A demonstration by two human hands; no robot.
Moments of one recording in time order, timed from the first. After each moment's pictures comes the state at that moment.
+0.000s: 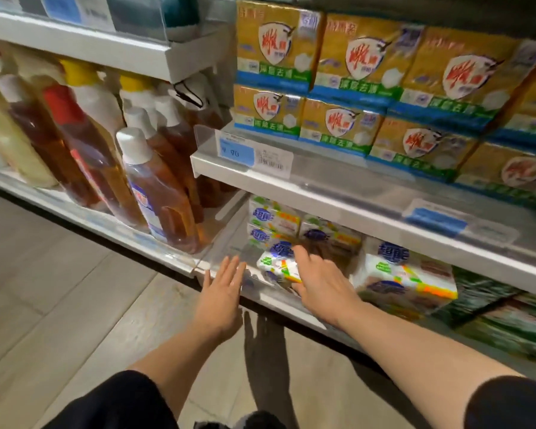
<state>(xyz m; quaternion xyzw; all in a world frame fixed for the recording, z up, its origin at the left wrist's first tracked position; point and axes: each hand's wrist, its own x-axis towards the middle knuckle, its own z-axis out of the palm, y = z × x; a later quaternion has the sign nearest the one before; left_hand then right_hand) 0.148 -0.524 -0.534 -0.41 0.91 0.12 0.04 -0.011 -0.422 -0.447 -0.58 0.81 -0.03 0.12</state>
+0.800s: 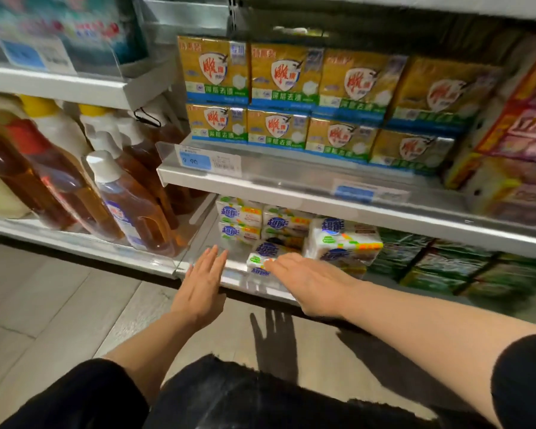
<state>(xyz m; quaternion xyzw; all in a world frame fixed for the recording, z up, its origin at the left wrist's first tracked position) 0.158 -0.497 -0.478 -0.35 0.93 0.14 -0.01 -0.004 -0.347 -0.389 -0.70 0.70 0.05 0.10</state>
